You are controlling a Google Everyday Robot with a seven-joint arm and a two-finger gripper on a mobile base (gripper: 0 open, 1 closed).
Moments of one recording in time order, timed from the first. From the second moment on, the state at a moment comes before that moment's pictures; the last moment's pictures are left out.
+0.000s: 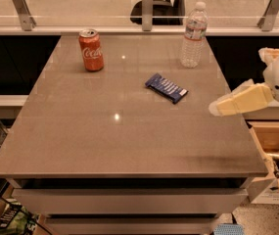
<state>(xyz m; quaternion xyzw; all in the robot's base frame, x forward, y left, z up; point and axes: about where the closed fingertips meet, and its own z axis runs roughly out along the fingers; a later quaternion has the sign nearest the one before) 0.491 -0.214 0.943 -0.37 0.81 0.08 0.45</state>
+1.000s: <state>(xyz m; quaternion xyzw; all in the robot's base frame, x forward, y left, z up) 0.506 -0.194 0.931 -0.37 0.79 0.11 0.48</state>
